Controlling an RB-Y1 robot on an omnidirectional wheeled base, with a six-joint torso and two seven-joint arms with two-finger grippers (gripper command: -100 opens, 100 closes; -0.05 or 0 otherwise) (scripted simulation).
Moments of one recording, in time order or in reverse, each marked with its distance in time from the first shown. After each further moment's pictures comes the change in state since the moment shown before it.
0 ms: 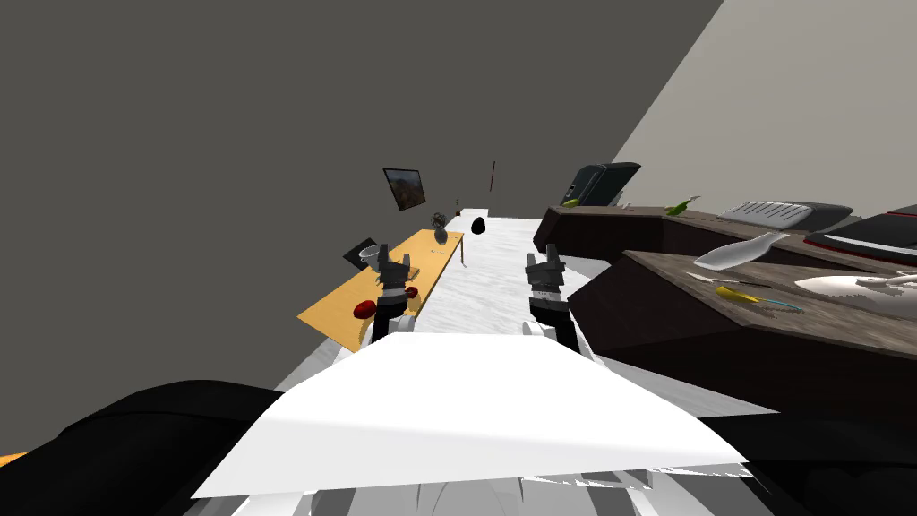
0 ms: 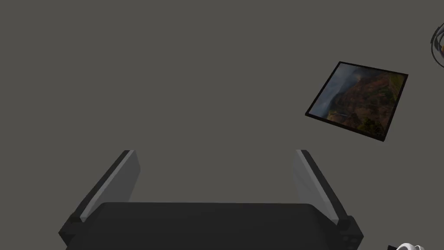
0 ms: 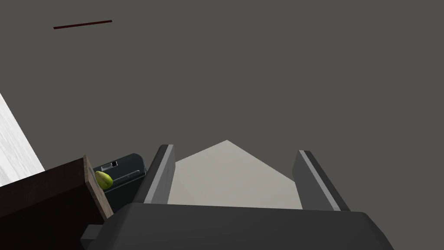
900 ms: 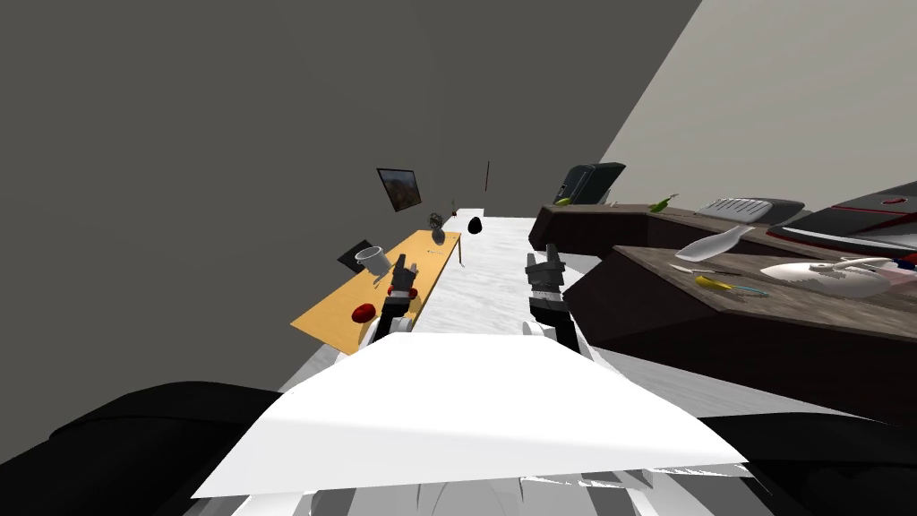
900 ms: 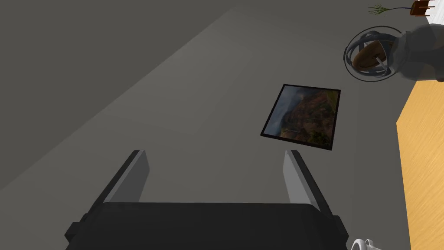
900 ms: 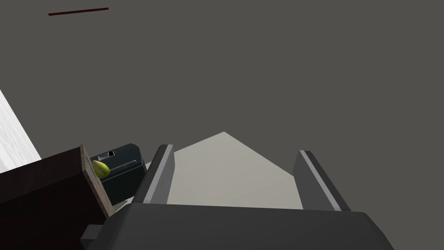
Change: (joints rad) left arm -0.045 0.150 0.006 0.171 0.020 0.055 0.010; right arm 0.000 0.000 0.000 0.000 0.000 0.000 0.000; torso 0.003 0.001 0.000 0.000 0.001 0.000
